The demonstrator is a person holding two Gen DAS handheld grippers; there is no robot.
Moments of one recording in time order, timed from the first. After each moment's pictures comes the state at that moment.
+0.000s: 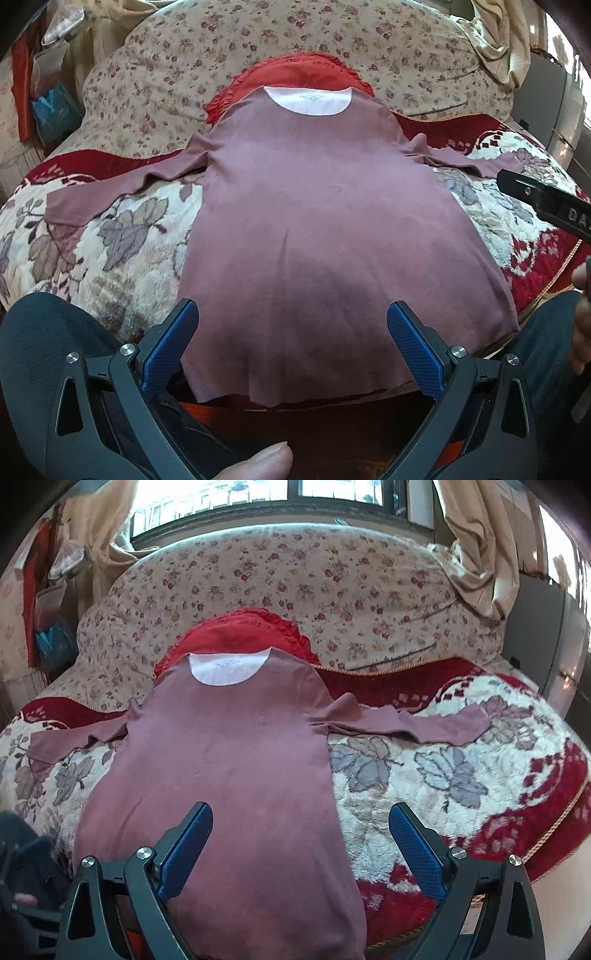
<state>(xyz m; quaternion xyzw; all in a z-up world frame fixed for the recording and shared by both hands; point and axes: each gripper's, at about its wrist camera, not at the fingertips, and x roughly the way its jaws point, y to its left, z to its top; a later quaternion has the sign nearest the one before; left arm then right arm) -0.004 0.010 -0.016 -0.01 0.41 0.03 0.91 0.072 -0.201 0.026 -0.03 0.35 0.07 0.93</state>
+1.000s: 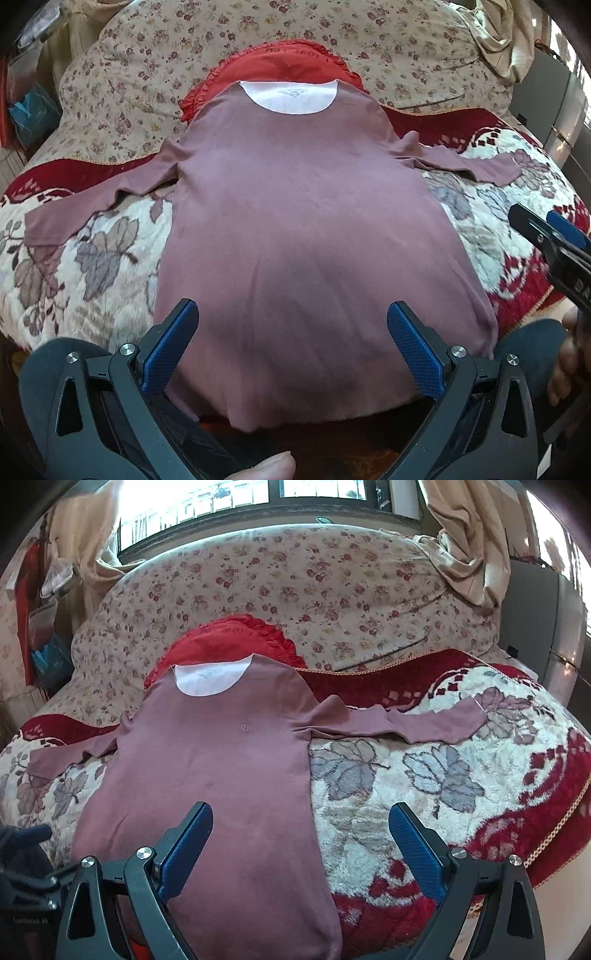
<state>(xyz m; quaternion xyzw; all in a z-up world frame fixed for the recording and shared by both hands) 0.056 -0.008 -0.001 -0.02 0.45 0.01 0.89 0.086 -0.229 0.028 -0.02 0.34 0.07 0.94</state>
